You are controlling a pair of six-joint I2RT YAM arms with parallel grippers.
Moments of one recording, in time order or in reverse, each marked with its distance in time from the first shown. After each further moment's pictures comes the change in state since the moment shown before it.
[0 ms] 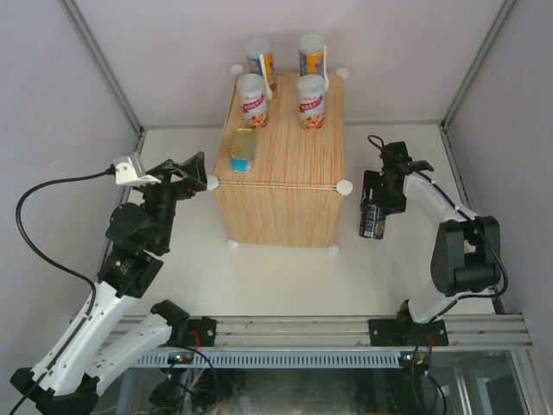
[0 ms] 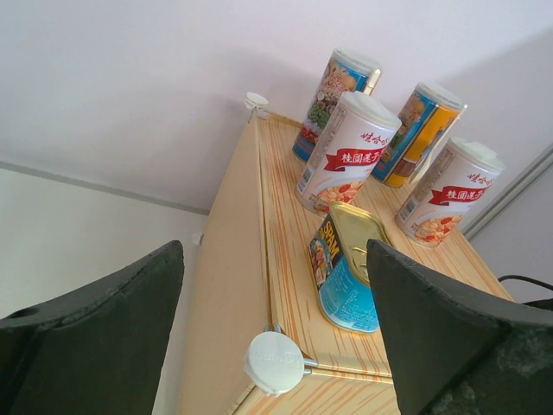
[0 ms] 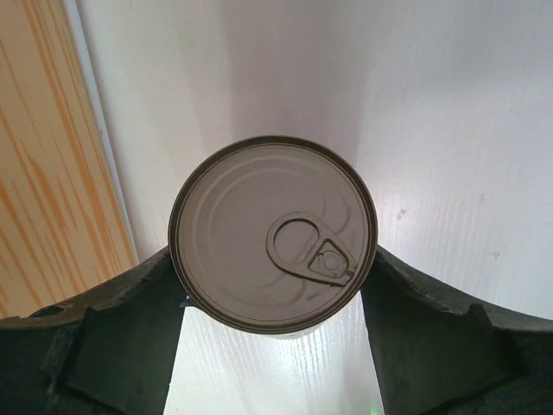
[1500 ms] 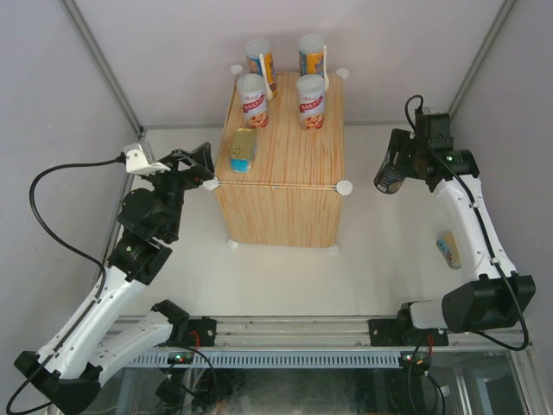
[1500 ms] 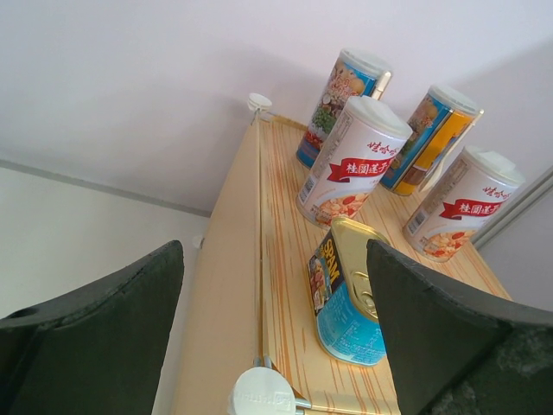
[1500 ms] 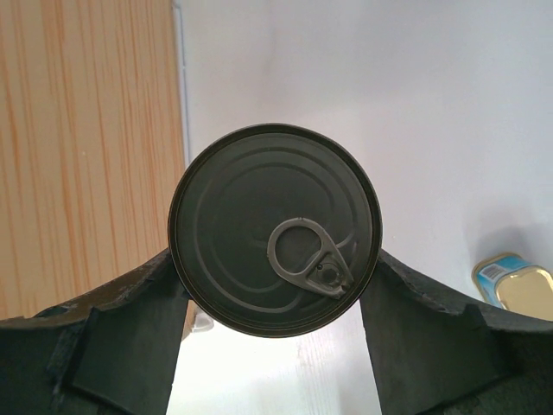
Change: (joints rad) left arm 0.000 0.104 0.039 0.054 -0.025 -0.004; right arm -0.045 -0.264 0.233 -0.070 0.098 0.006
